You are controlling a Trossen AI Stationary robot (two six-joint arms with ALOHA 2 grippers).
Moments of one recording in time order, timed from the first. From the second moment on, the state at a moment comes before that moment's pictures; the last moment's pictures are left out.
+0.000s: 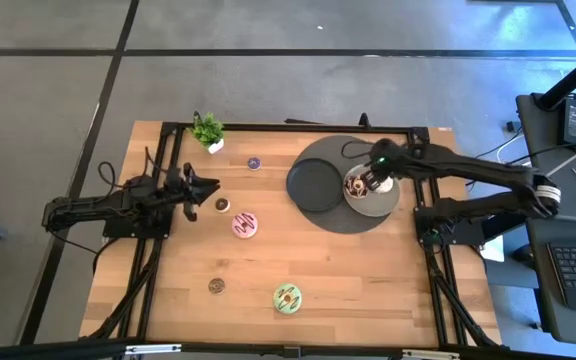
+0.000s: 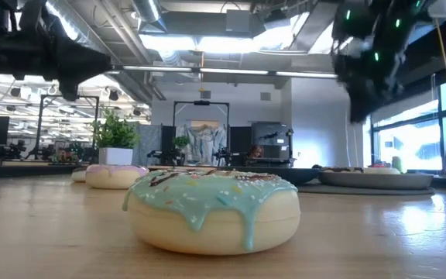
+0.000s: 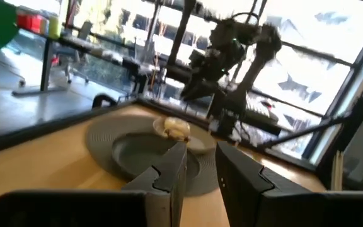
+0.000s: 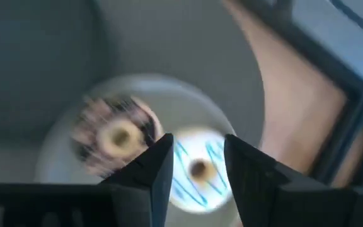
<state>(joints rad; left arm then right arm) 0.13 0.00 0.01 0.10 -0.16 -0.33 -0.39 1.09 0.83 -0.86 0.37 0.41</state>
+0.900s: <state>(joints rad) 0.12 0.79 0.54 -0.33 -0.25 -0.35 -0.12 1.10 0.86 -0.52 0.24 0.36</state>
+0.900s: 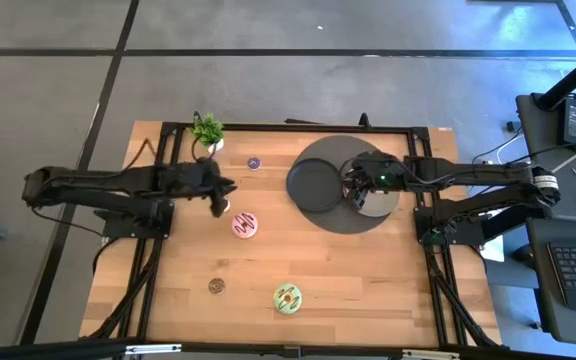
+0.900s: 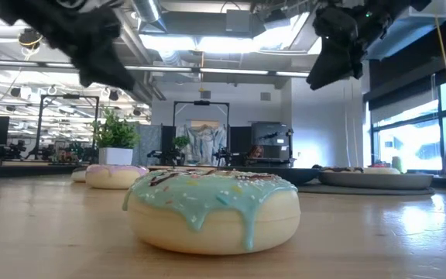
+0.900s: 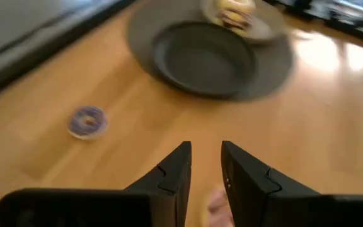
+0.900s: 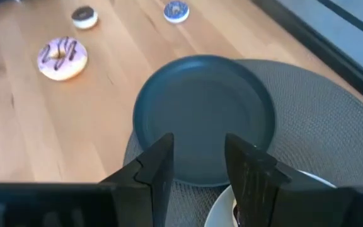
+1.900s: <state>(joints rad) 0.64 1.43 0.71 0.05 0.03 -0.58 -0.12 1.17 0.86 -0.63 0.24 0.33</state>
